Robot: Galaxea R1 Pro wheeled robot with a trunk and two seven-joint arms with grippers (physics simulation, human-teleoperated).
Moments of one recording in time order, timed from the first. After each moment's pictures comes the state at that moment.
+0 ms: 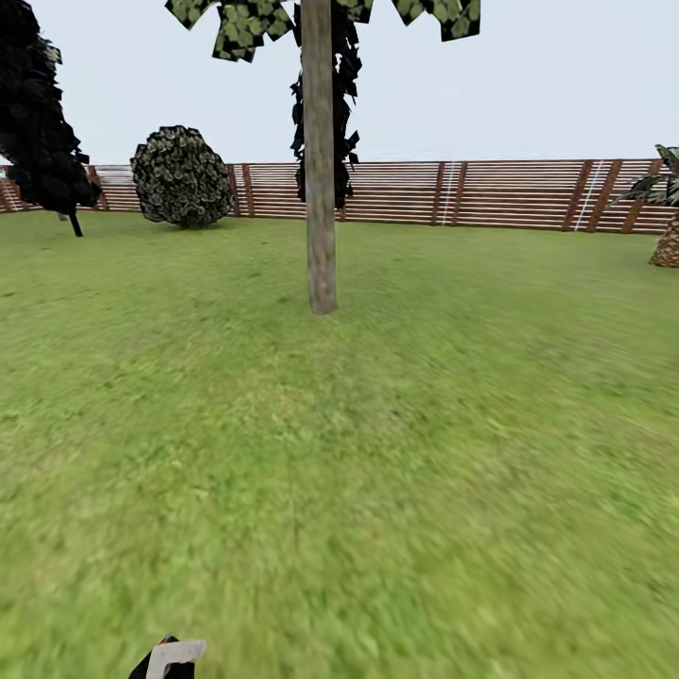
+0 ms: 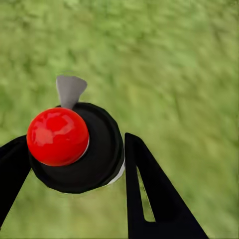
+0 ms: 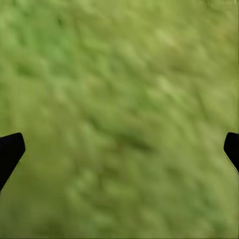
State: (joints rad) left arm -0.26 0.06 0.16 -0.32 -0.09 -0.43 0.02; right arm -0.18 0.00 0.00 -0.19 0.01 -0.47 -0.16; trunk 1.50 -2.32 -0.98
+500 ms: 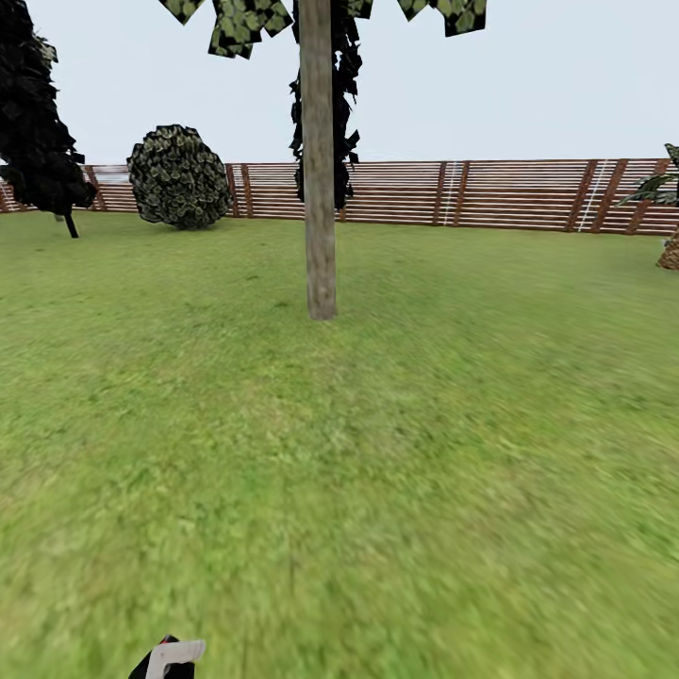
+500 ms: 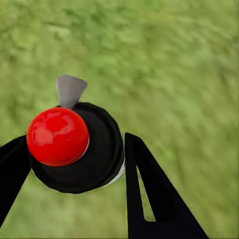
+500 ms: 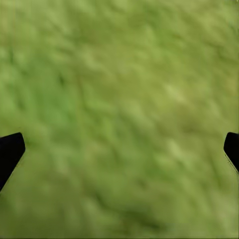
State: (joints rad) left arm -0.26 0.06 0.16 -0.33 -0.09 -0.43 0.02; right arm -0.18 0.00 0.00 -0.19 0.01 -0.47 -0.16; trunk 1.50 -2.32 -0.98
